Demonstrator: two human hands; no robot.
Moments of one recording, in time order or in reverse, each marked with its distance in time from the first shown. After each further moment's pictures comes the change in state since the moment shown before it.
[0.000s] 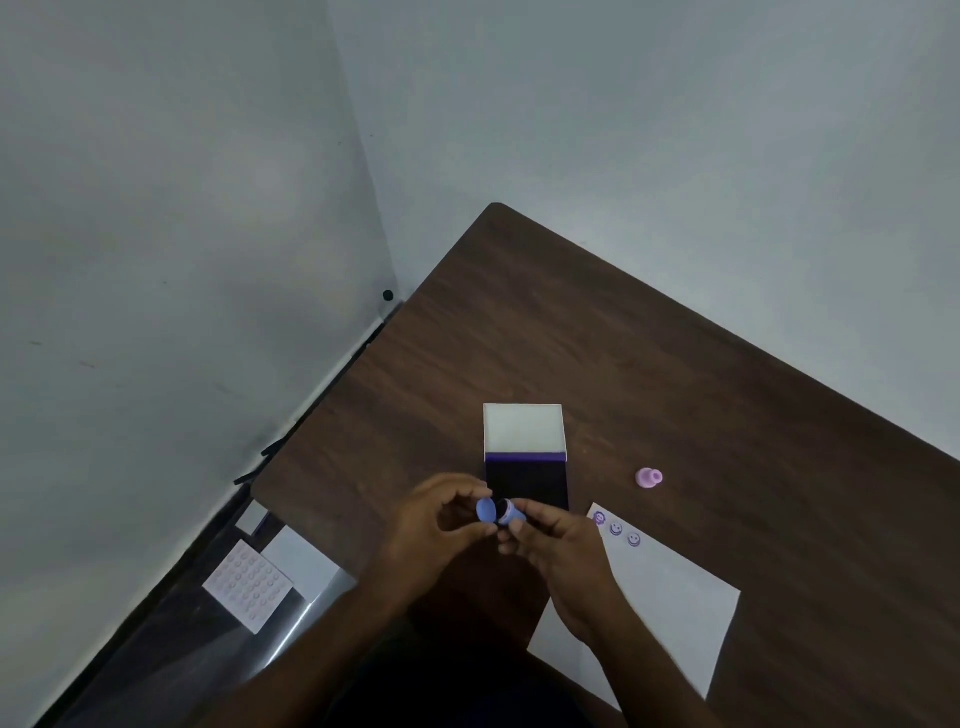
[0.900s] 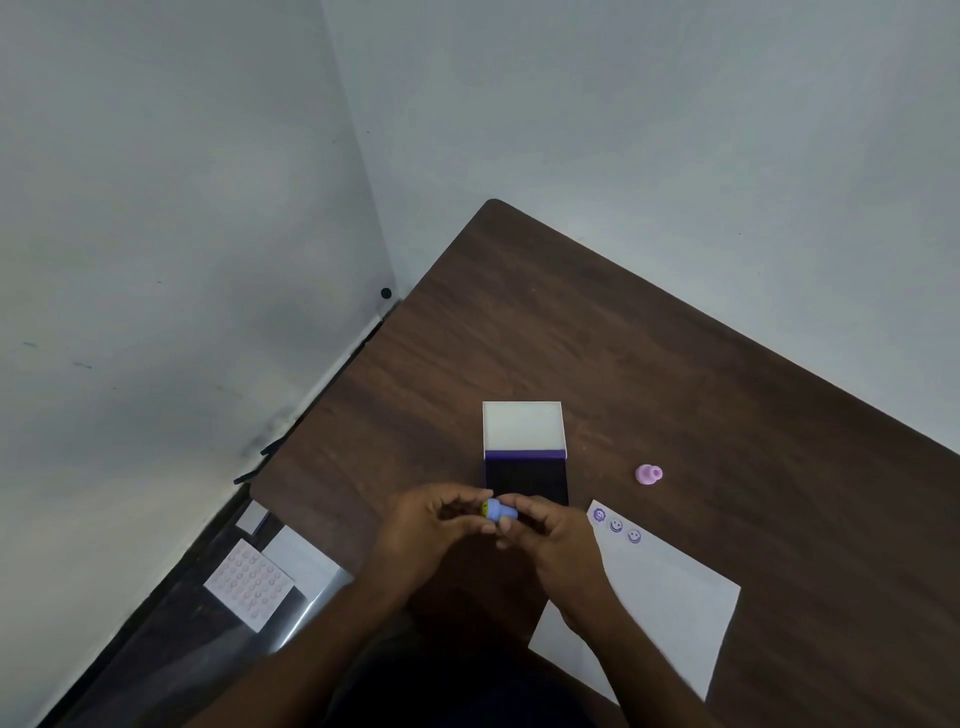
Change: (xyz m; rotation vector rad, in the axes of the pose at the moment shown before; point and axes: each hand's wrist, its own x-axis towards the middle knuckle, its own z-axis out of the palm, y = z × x) left_hand 0.000 0.010 -0.003 -0.092 -0.026 -0.018; right_hand -0.001 -0.008 0.005 -0.409 0.044 -0.156
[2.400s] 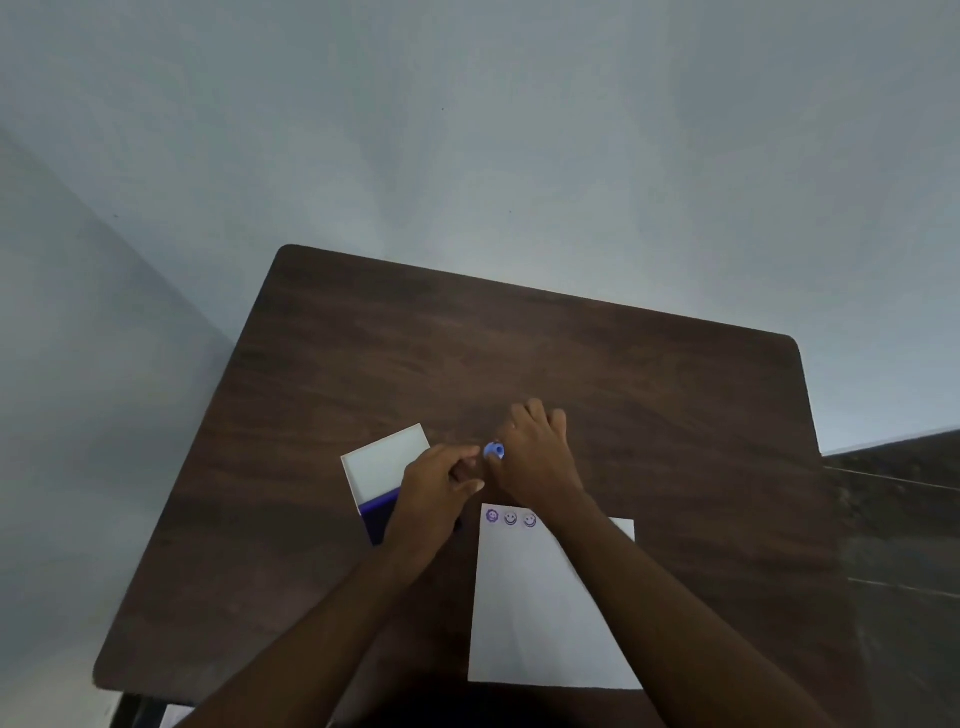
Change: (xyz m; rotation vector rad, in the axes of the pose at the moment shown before) left_hand 0.100 0.058 0.133 0.566 -0.190 -0.024; right_hand 0.076 0.032 -0.124 -1.050 0.455 -0.084
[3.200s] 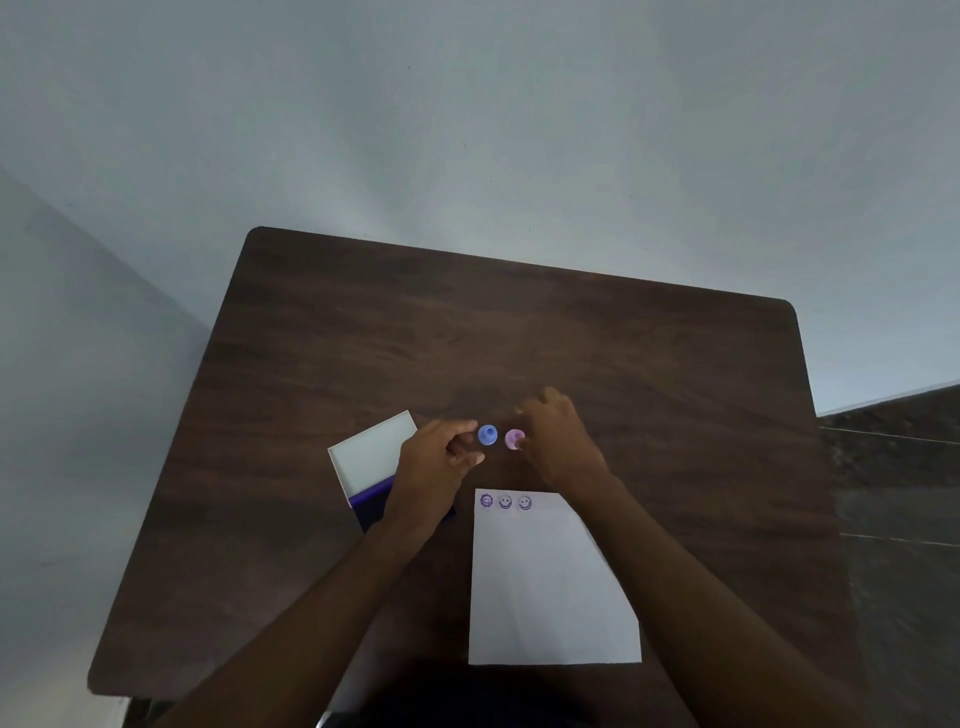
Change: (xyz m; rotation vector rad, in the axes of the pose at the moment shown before) left_hand 0.012 0.000 0.005 -0.134 0.062 0.226; right_hand -0.005 0.034 -0.001 0.377 -0.166 0.206
